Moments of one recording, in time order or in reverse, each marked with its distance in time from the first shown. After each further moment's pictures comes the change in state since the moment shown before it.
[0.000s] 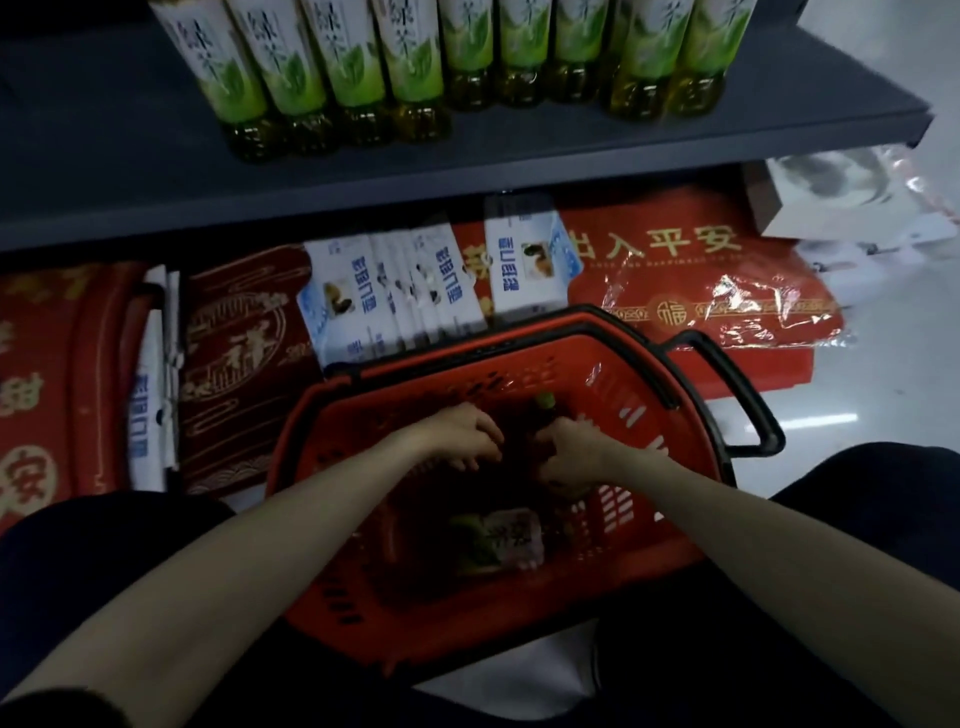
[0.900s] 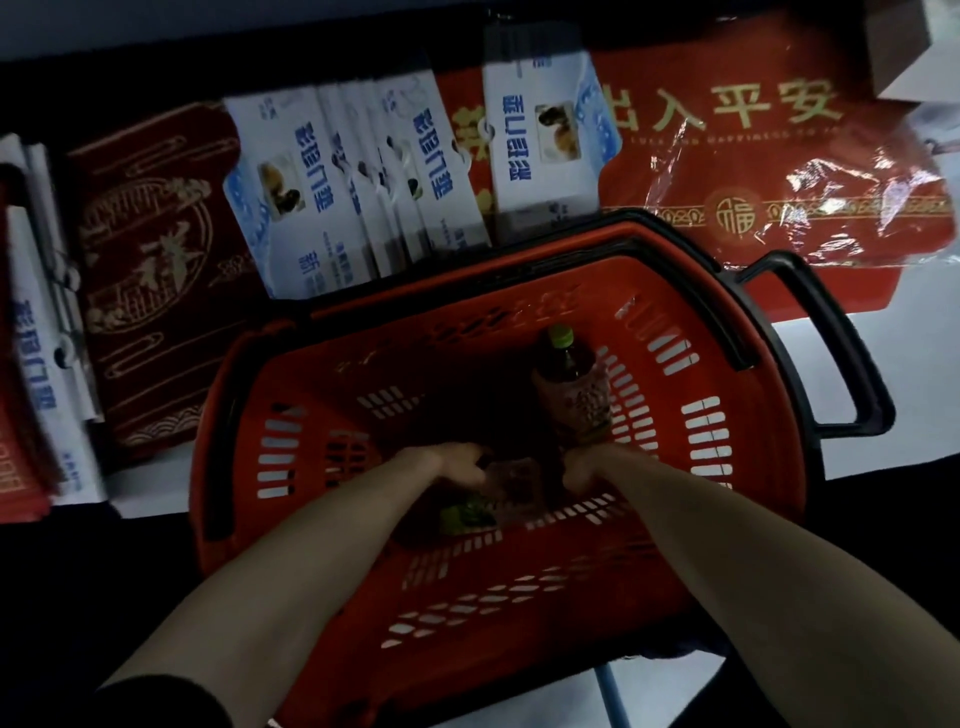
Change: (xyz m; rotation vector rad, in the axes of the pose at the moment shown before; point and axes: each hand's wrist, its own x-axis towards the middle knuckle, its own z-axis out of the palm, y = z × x) left_hand 0.104 -0.112 0.108 0.234 -0.446 -0.229; right_hand 0.099 0.093 0.122 -0.206 -0.571 0.416
